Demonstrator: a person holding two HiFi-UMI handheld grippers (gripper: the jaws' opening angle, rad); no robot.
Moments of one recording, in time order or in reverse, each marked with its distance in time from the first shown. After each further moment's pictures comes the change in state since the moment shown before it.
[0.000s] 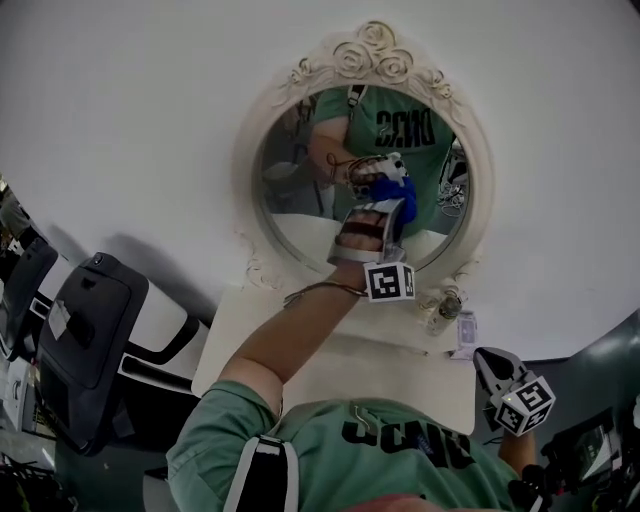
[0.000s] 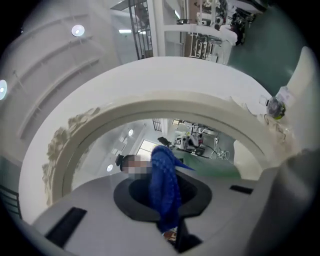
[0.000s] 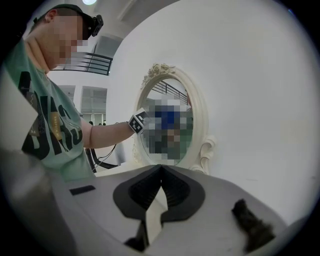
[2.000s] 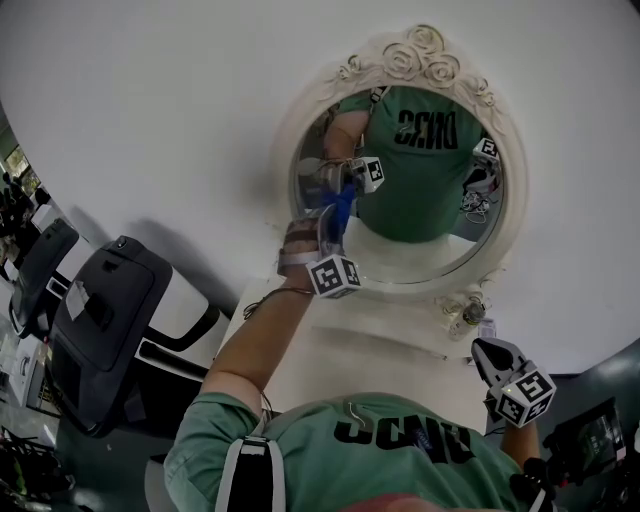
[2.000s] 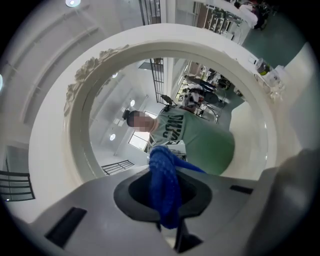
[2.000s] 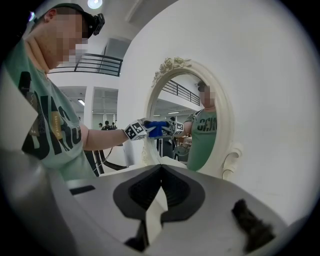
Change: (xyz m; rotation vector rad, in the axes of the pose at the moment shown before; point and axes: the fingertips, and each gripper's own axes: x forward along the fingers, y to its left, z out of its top) left arm -0.063 0.021 -0.212 -0.072 0.345 -0.003; right arm 0.054 0.031 0.026 -0.061 -0.014 0.126
